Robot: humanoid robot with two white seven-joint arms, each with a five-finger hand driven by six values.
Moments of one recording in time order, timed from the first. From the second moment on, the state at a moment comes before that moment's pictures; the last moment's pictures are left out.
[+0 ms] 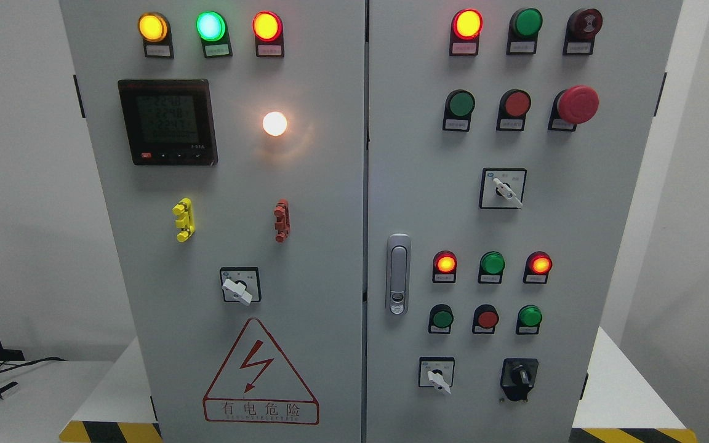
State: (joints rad) left arm -0.04 -0.09 0.08 0.06 0.00 -0.16 0.06; right arm 0.15 -0.12 -0.27 -1.92 -0.25 0.29 0.06
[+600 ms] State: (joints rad) left arm -0.04 -0.09 0.08 0.06 0.00 -0.16 0.06; right arm 0.02 -0.13 -0.26 -1.89 -0.25 0.33 0.04
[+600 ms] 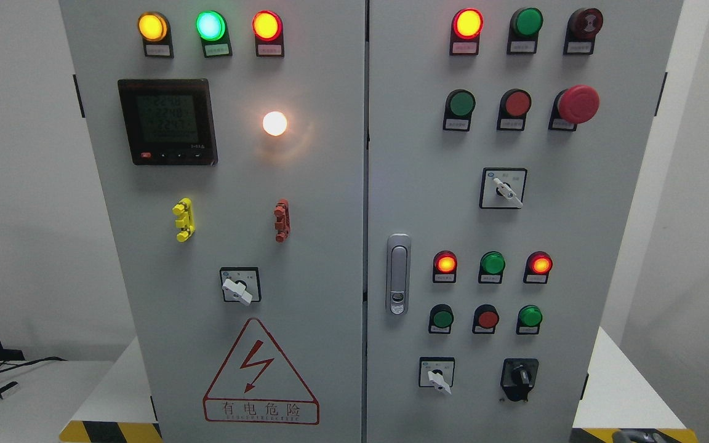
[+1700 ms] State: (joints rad) left arm -0.04 -0.09 0.08 0.06 0.00 -0.16 0.06; right arm -0.08 -0.13 -0.17 -1.84 -0.24 0.36 -0.01
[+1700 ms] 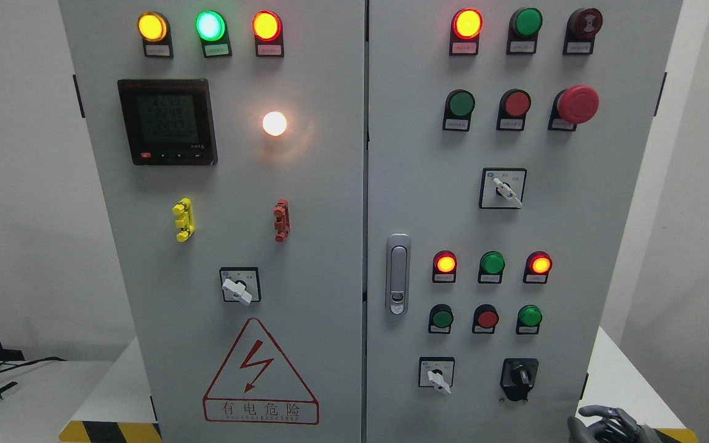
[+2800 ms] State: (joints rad) left arm -0.04 -0.09 0.08 0.06 0.00 -0.16 0.06; right arm -0.12 -0.12 -0.04 -1.81 -0.24 0.36 -0.06
